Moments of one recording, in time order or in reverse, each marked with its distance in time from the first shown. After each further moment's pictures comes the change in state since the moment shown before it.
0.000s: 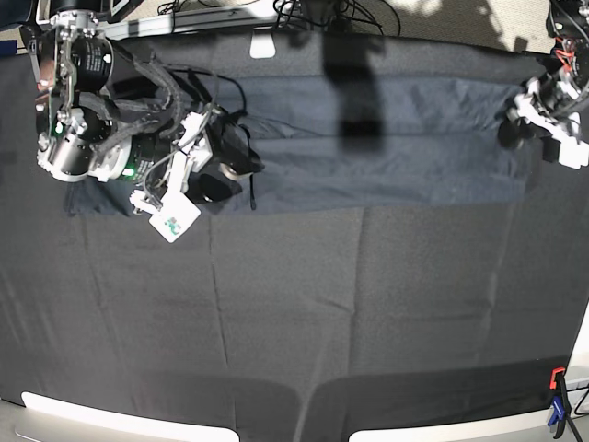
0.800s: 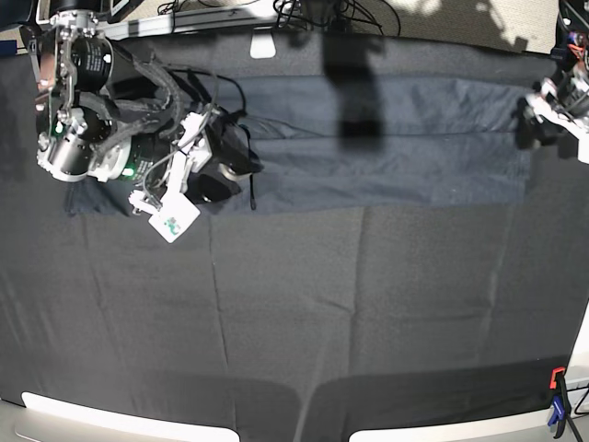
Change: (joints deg) left arm 0.6 0.0 -5.3 0.4 3.8 0.0 -3.1; right arm 0.0 0.0 0.0 0.0 -0.4 0.0 0.2
